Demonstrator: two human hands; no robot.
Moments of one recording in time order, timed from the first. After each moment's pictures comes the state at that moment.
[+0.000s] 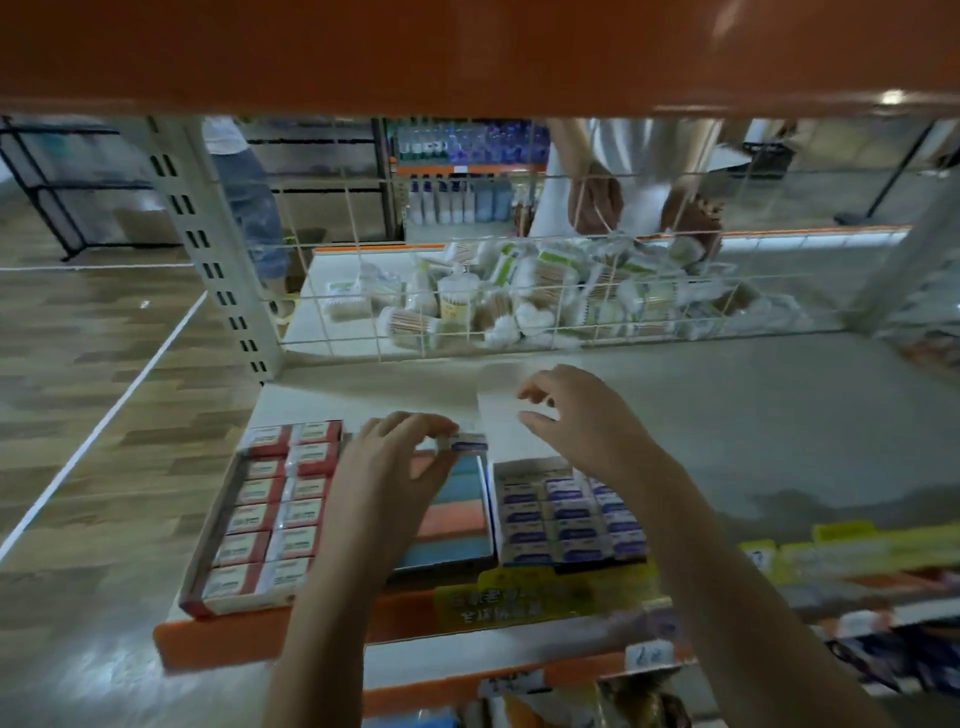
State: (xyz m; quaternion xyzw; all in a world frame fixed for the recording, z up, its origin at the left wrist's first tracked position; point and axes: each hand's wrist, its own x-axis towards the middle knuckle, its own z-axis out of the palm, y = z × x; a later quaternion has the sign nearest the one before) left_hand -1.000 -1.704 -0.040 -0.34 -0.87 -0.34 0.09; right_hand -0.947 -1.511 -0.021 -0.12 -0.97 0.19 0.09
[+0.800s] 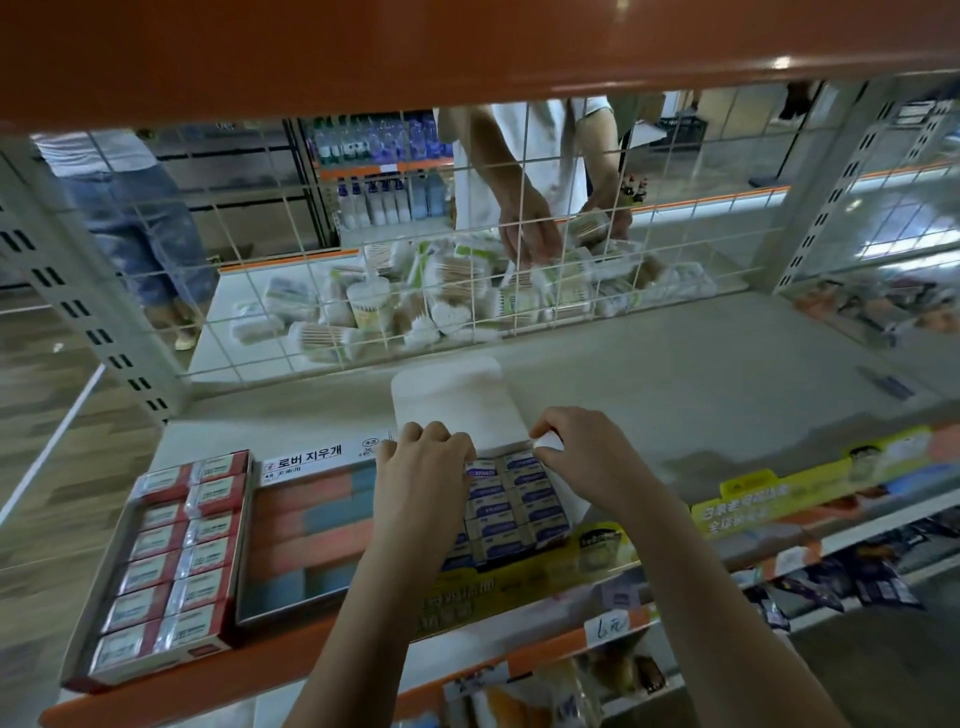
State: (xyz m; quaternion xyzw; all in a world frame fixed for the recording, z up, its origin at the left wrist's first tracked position) left_hand -0.970 -1.612 -0.054 -0.41 -0.91 -0.10 0.02; right_hand -0.885 -1.462 -0.059 -0.26 -0.94 0.23 0.06
